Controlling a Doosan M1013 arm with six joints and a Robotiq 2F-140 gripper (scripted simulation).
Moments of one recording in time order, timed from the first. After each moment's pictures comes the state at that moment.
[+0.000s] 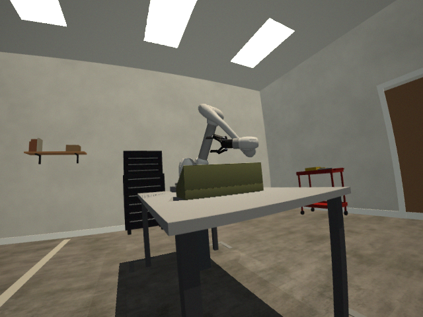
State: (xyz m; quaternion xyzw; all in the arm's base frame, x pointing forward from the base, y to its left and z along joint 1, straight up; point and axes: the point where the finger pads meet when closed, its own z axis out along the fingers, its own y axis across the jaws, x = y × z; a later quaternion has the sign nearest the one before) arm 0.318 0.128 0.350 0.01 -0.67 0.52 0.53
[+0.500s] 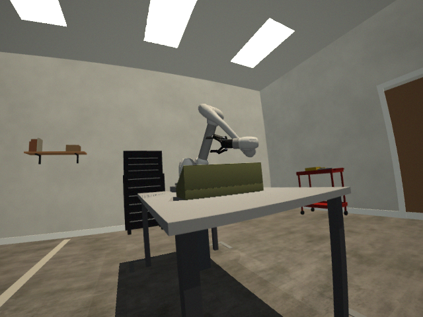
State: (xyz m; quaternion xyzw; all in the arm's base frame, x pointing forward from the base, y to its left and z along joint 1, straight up) arm 0.318 0.128 0.350 0.01 -0.67 0.52 0.53
